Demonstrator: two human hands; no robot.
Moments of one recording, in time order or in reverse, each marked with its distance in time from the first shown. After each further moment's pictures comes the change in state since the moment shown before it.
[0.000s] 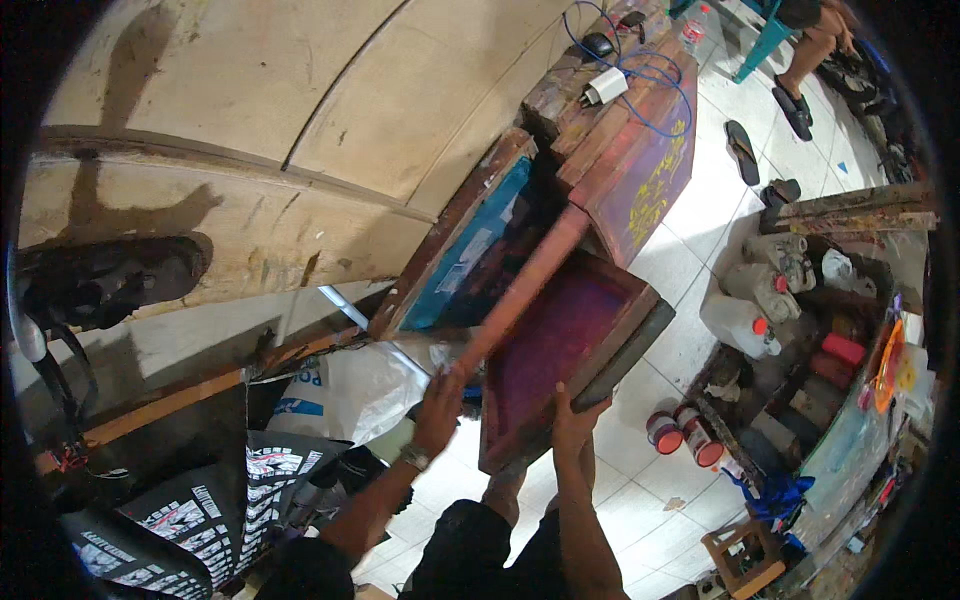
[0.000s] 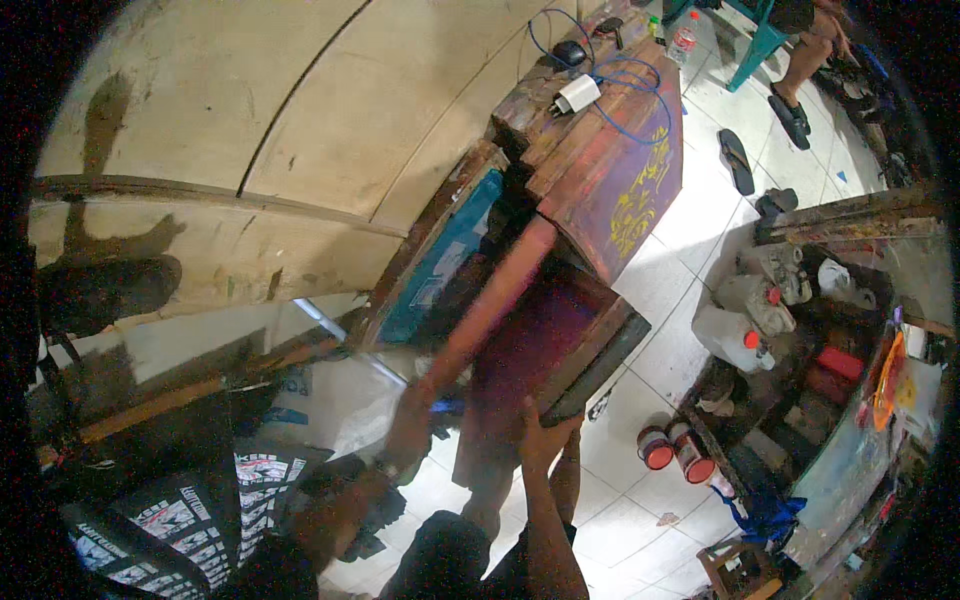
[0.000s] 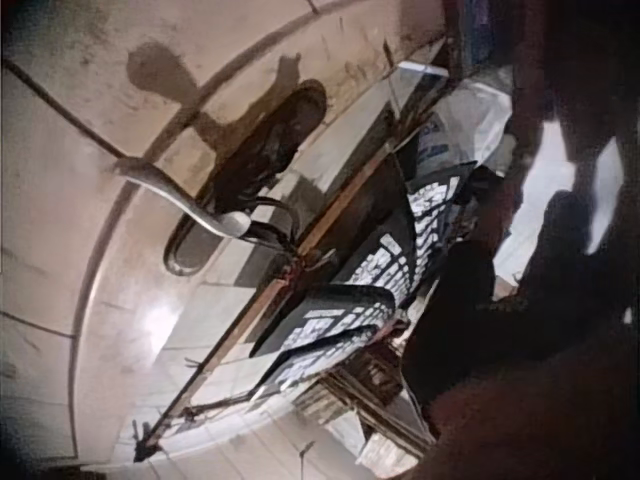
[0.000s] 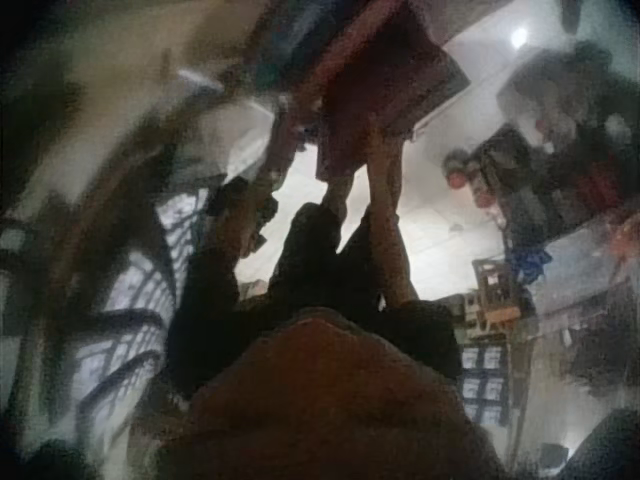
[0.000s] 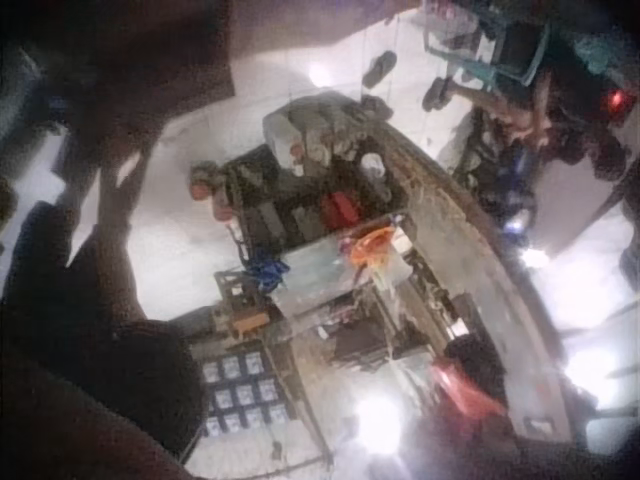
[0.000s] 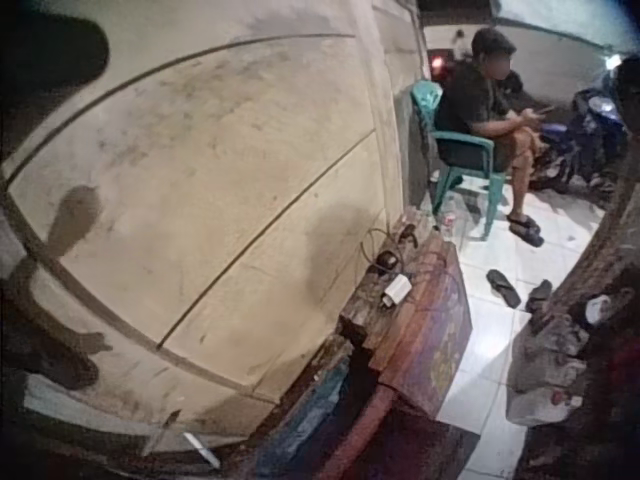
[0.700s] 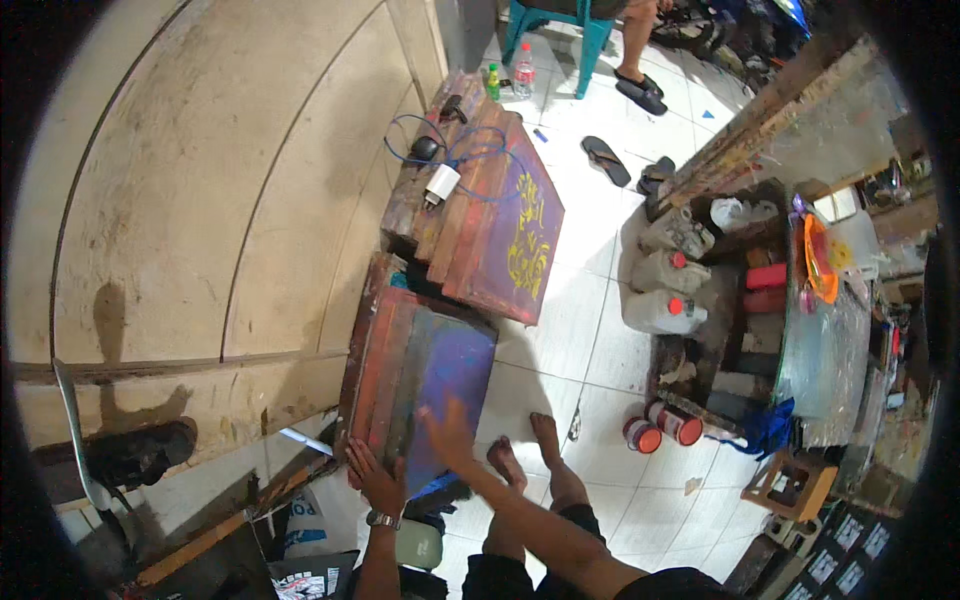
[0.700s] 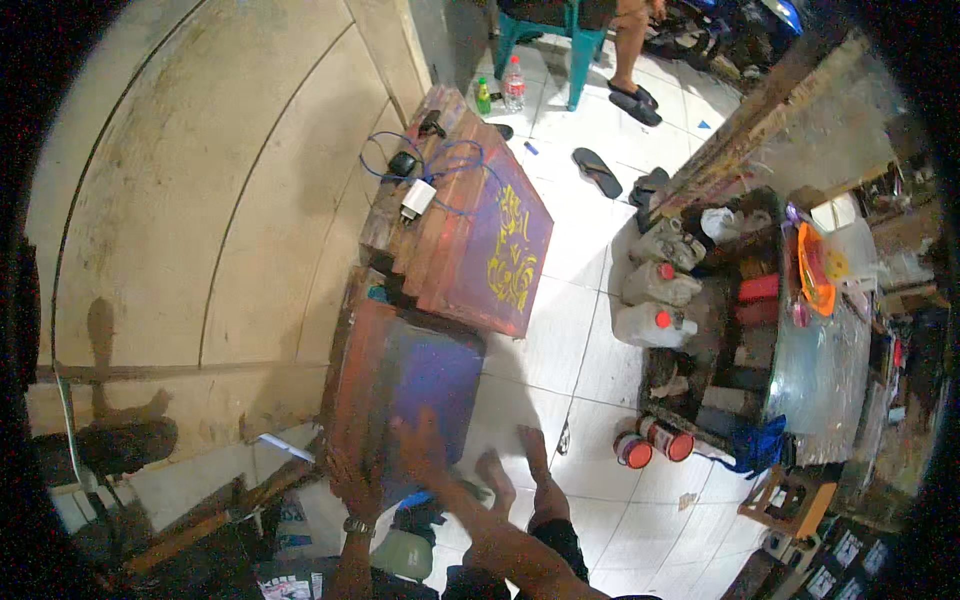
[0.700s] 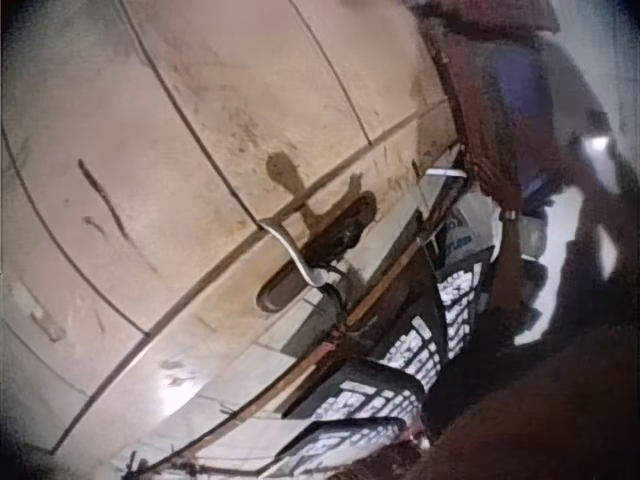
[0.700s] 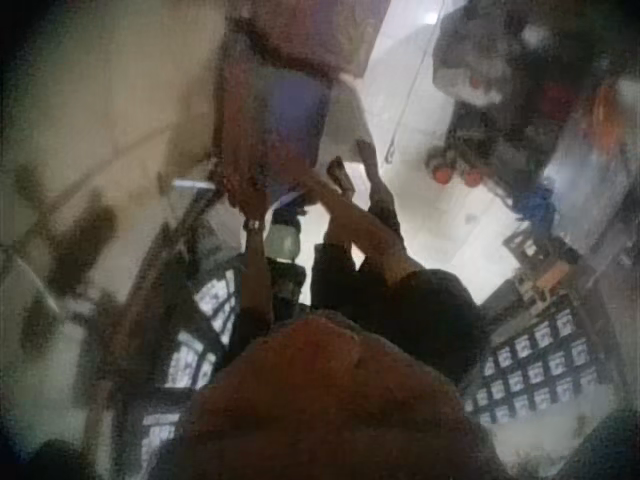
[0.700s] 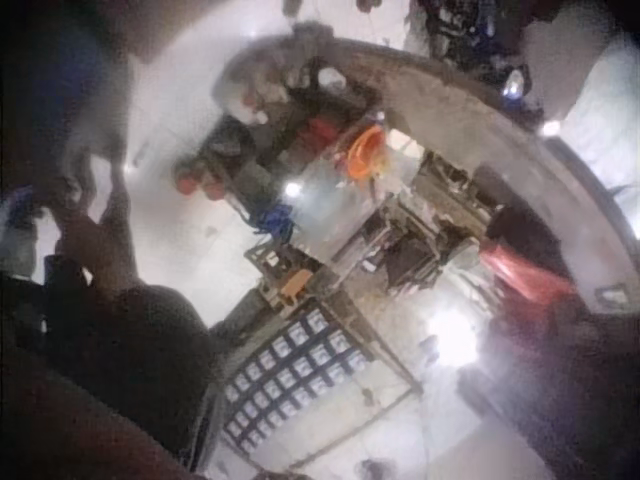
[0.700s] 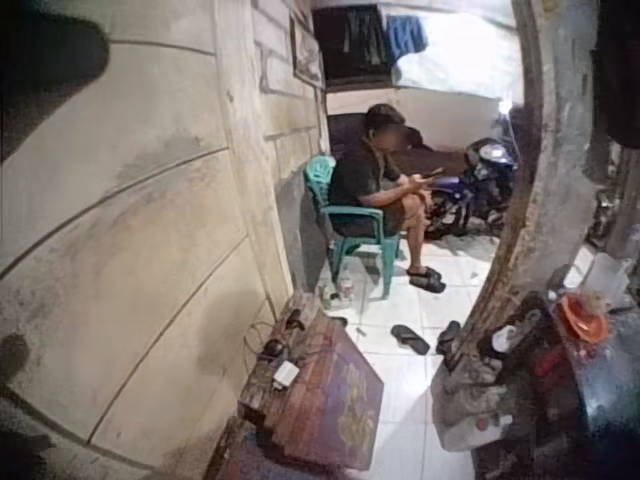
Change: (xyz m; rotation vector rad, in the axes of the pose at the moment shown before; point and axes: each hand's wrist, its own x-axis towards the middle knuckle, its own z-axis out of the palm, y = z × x) left_hand 0.035 -0.051 -0.017 0.293 0.064 -0.368; right_hand -0.002 -0.085 0.126 -0.137 -0.336 -0.209
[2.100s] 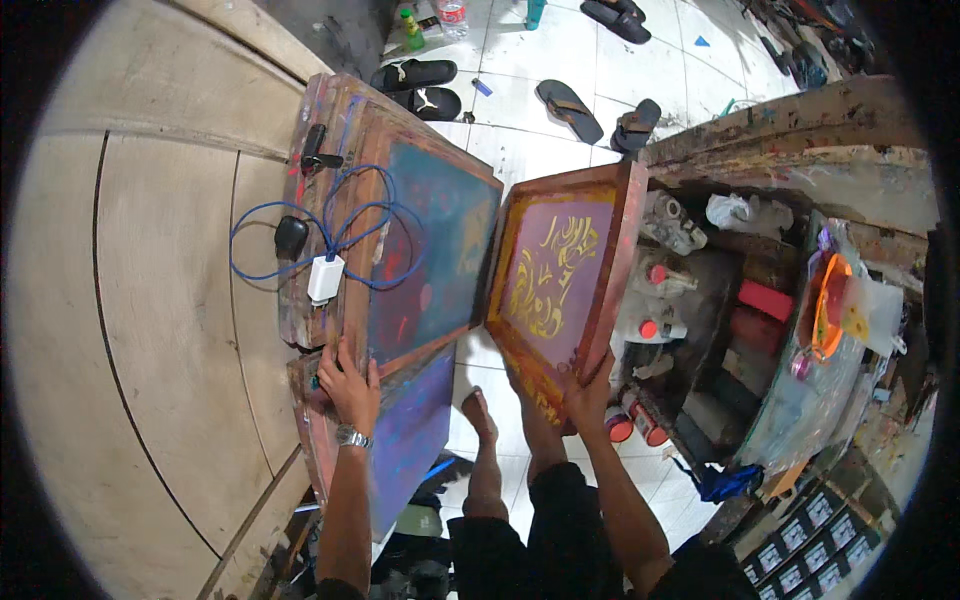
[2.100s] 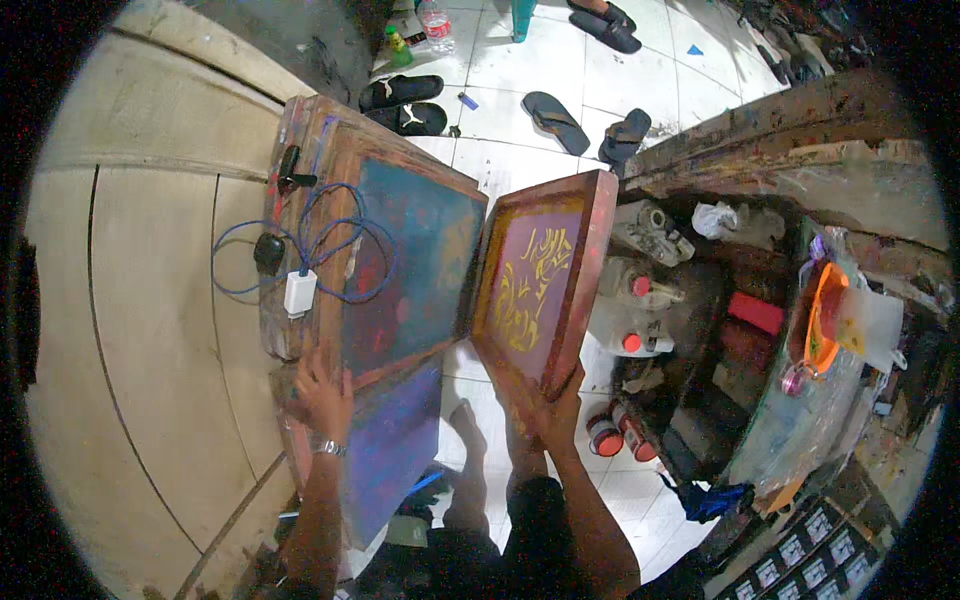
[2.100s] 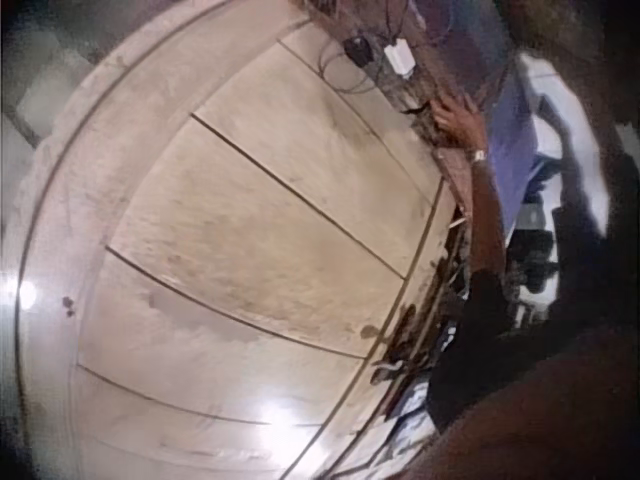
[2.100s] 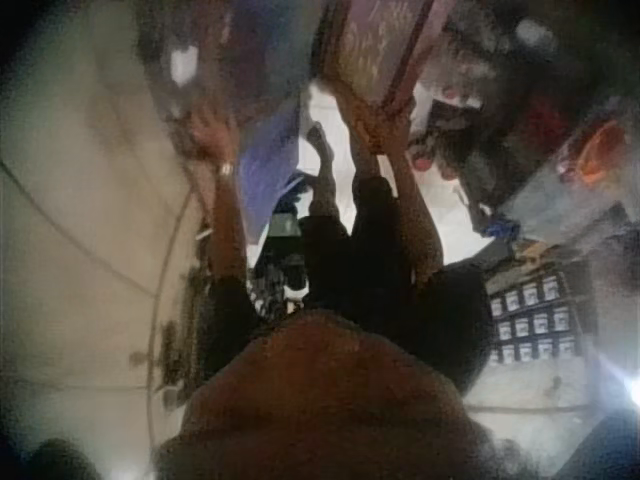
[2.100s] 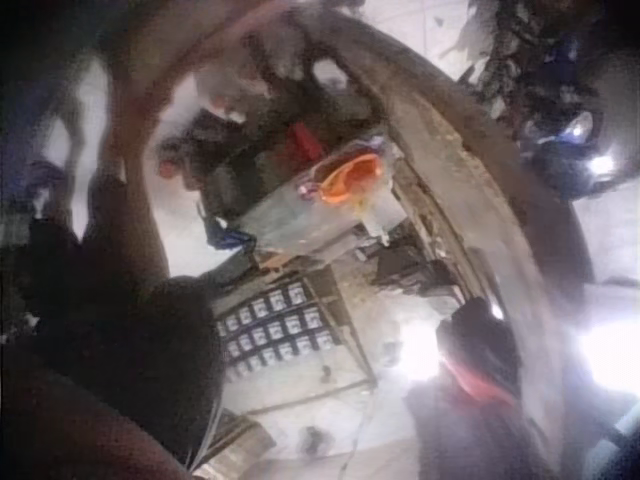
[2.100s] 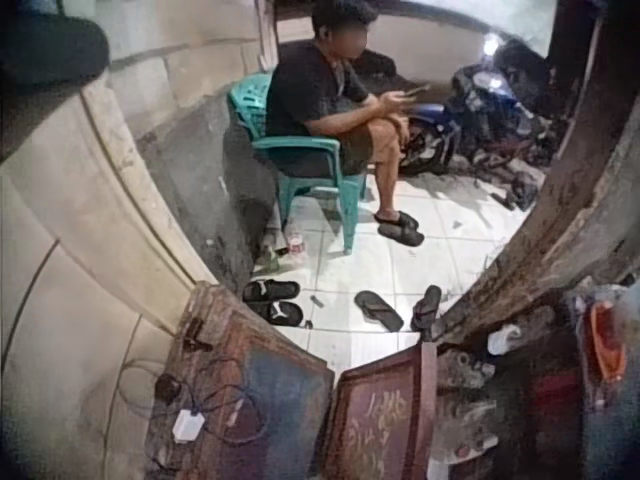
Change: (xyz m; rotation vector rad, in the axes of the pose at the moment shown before) left_hand 0.337 0.313 0.008 0.096 -0.019 0.266; right_hand 0.219 -0.001 -0.365 0.002 0.448 0.199
